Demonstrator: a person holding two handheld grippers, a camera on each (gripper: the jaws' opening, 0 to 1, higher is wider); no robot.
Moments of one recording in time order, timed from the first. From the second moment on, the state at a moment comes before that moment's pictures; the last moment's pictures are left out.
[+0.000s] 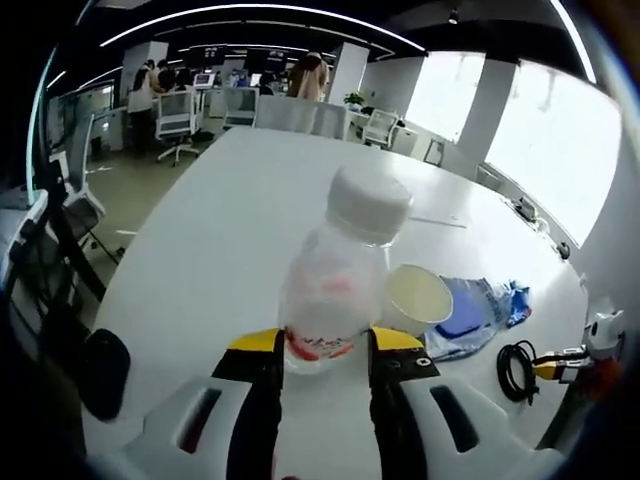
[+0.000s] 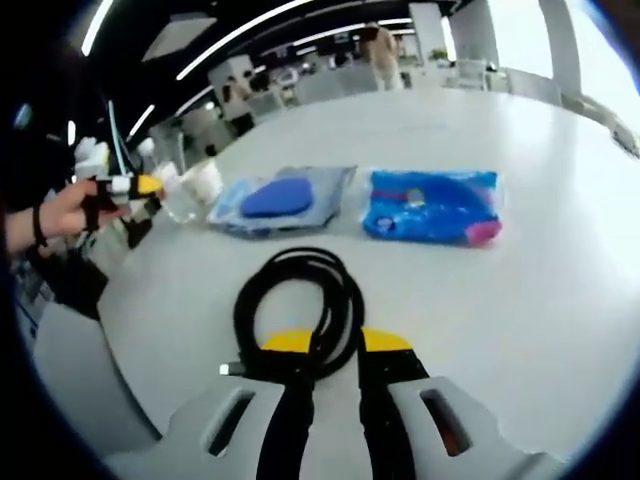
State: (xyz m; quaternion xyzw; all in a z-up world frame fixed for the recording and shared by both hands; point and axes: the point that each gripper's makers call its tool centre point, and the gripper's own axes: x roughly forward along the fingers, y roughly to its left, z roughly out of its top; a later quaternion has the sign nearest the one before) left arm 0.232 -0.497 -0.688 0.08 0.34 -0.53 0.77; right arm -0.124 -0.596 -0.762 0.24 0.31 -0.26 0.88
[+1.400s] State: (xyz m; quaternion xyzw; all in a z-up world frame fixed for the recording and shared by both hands) left arm 0.245 -0.534 -0.683 0.00 0.34 -0.48 0.81; right arm -0.132 -0.630 -0.765 0.27 0.29 -0.32 0.86
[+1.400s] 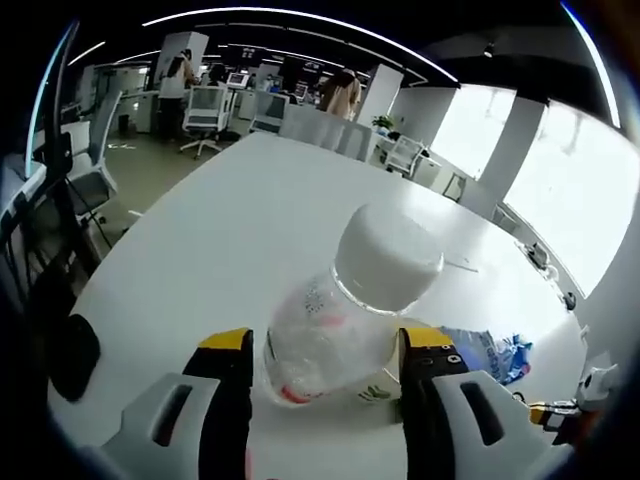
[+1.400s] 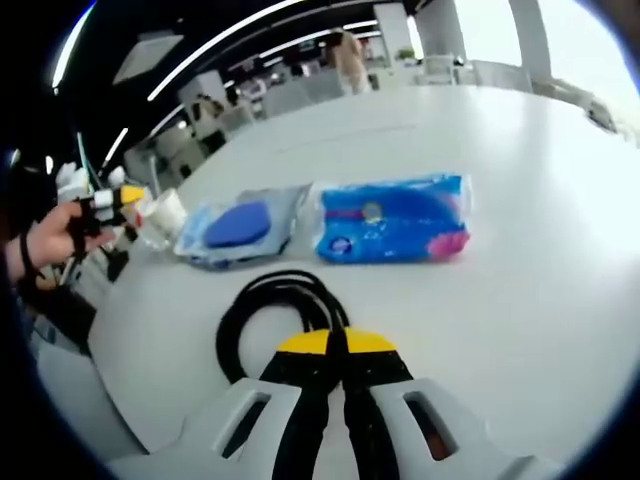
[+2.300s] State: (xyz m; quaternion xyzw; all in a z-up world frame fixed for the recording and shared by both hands) left arm 0.244 -0.539 -0.683 0.03 0.33 -0.53 0.78; right arm -0.136 -0.629 -0.762 0.28 0.27 -0.30 0.87
